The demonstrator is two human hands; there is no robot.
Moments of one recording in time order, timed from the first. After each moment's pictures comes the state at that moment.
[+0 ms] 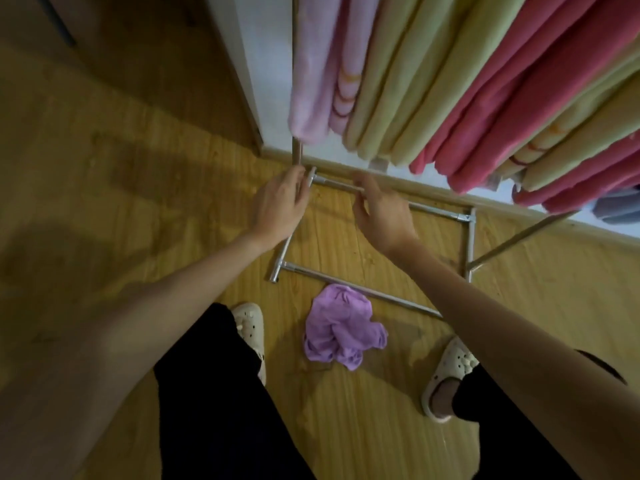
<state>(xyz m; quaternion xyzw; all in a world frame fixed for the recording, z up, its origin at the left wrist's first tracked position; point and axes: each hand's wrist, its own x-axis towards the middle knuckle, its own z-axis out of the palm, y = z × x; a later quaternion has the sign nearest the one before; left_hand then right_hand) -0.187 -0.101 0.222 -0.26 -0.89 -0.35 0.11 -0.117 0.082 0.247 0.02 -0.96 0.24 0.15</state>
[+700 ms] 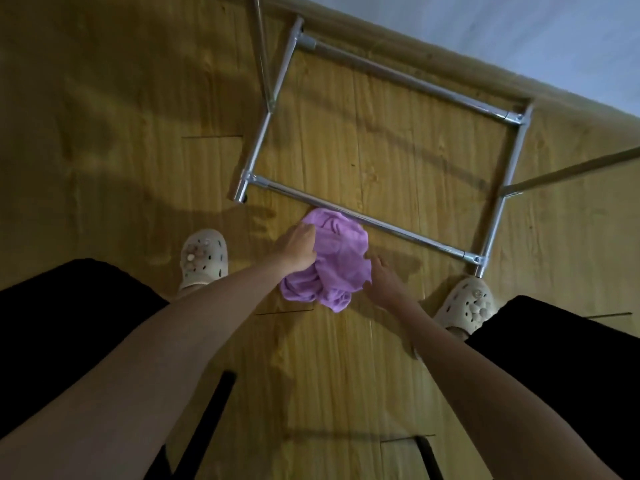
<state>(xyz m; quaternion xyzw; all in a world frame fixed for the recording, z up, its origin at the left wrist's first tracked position) -0.096 -0.043 -0.091 -0.21 -0.90 -0.13 -0.36 0.016 0.141 -0.082 -0.14 -0.88 0.24 -0.38</state>
